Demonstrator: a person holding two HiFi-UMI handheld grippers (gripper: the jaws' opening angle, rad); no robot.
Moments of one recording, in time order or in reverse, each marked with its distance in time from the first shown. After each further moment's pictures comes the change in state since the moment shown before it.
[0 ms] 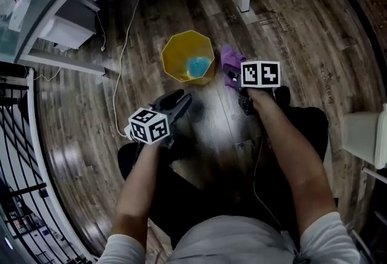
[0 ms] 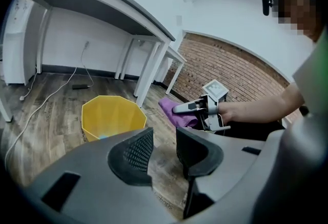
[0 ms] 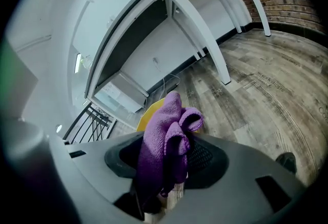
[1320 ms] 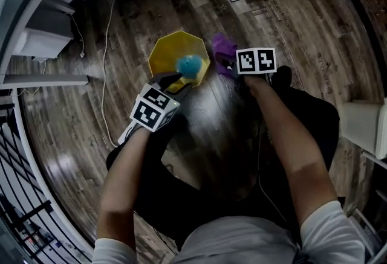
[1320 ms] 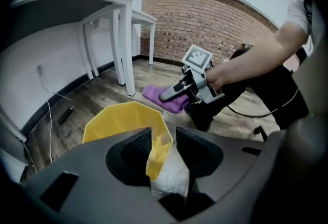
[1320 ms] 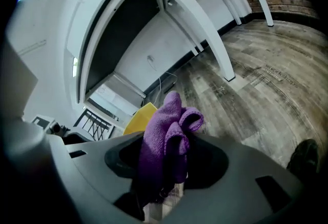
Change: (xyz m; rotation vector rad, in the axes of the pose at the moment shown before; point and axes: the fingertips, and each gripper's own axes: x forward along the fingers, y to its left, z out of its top) left arm 0.074 0.049 0.022 0.493 0.418 -0.066; right arm 0.077 -0.043 0.024 0.053 0.010 0.008
